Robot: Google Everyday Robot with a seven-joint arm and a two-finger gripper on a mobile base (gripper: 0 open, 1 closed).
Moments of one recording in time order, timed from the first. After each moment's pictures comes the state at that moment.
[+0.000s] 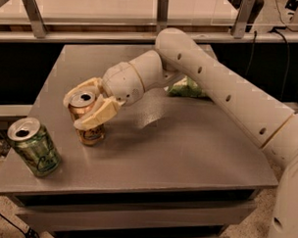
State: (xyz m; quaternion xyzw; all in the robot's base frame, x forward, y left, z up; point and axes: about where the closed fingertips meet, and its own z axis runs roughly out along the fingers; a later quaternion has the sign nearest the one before) arm 0.475 0.153 0.895 -0.71 0.36 0.51 0.33
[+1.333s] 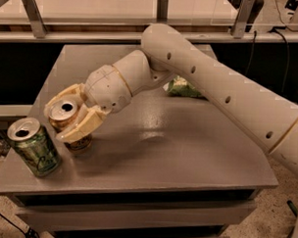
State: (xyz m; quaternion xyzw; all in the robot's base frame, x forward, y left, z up) arm 0.433 0.175 0.910 -0.74 0.32 0.48 0.33
